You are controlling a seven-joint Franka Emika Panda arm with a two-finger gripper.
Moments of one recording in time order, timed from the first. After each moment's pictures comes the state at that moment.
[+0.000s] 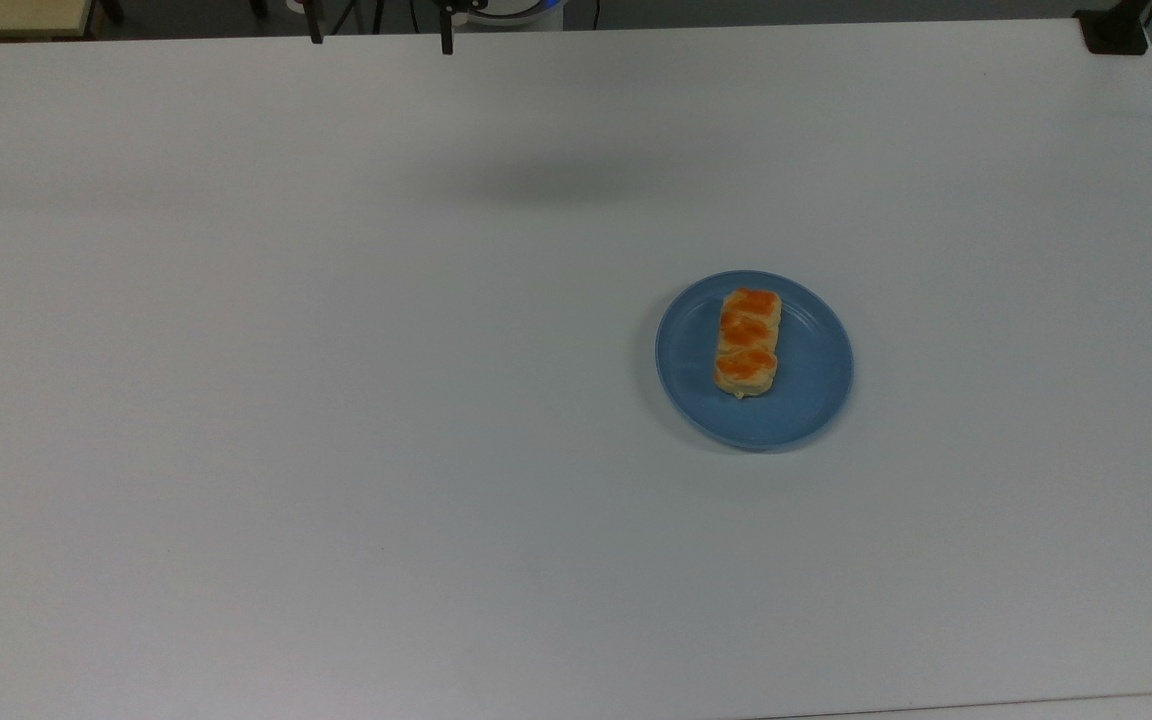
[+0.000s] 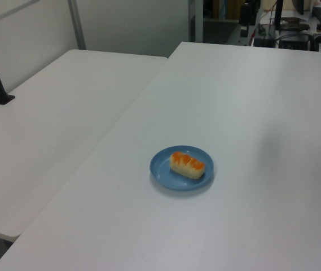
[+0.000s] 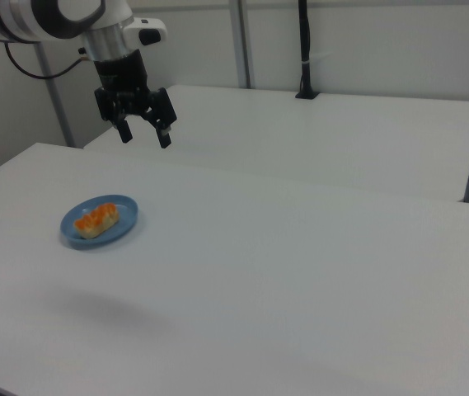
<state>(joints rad) -0.05 0.01 0.03 -1.56 -0.07 1.64 -0.01</state>
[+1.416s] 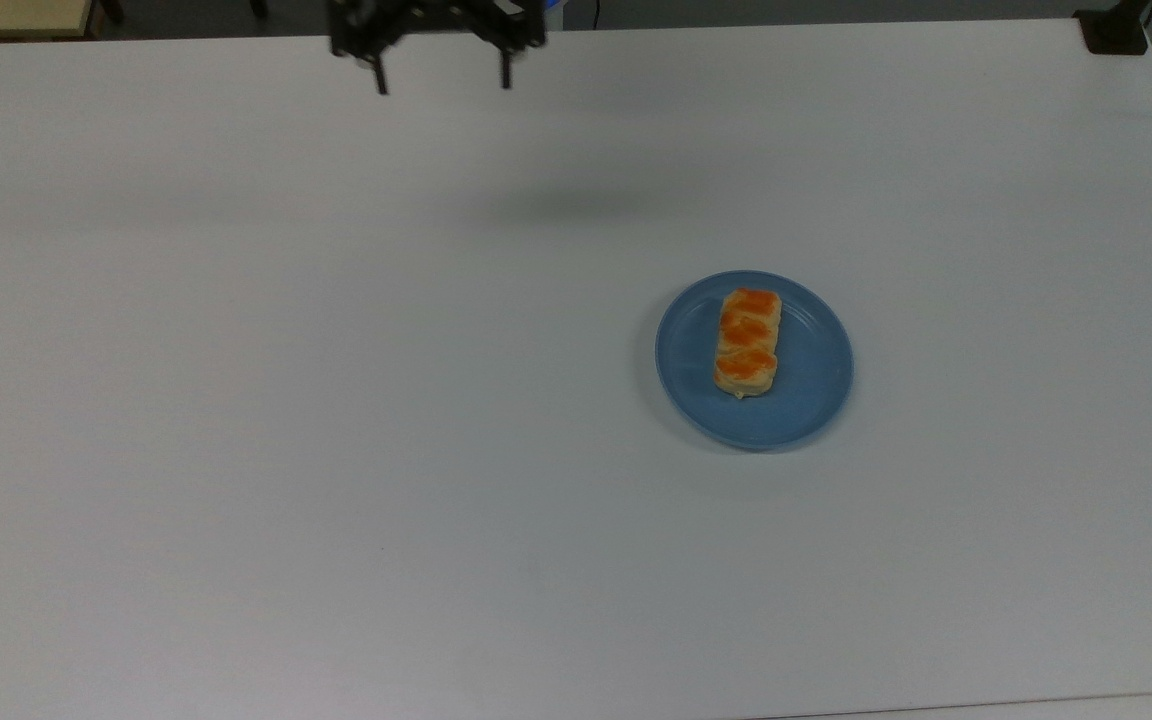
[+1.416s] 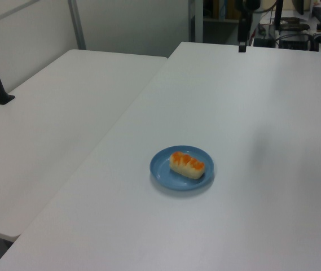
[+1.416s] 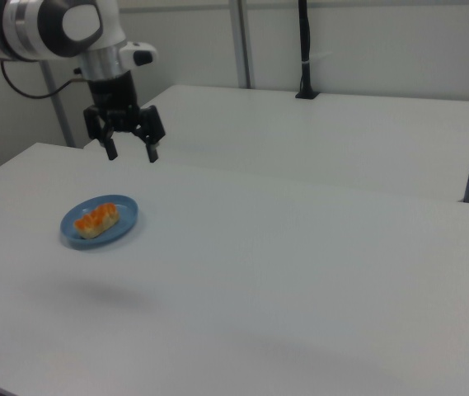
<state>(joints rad) 0.01 0.06 0.05 -1.59 -0.07 1.65 -0.08</state>
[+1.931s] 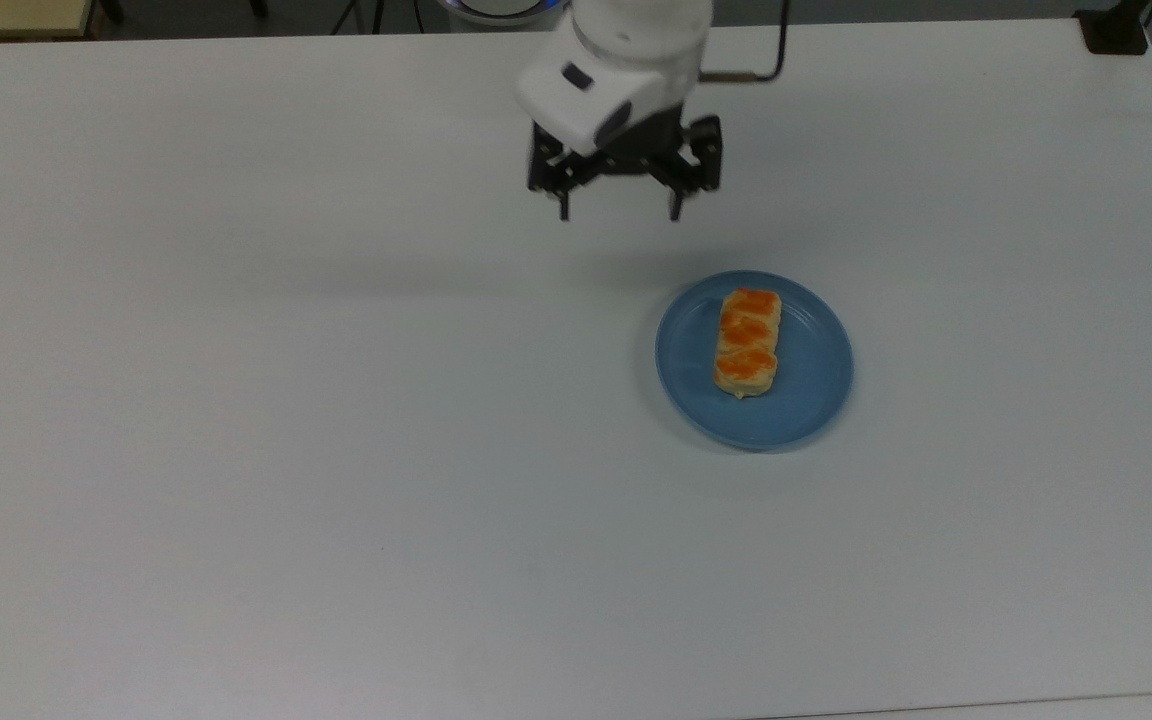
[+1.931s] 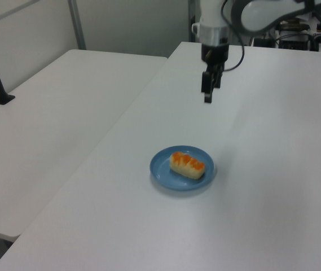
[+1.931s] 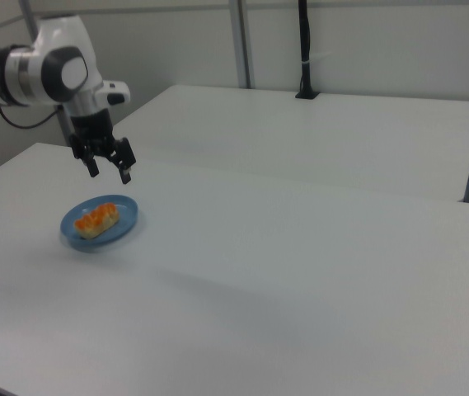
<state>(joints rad) 0.20 0.25 0.07 -1.60 -0.04 1.89 0.24</state>
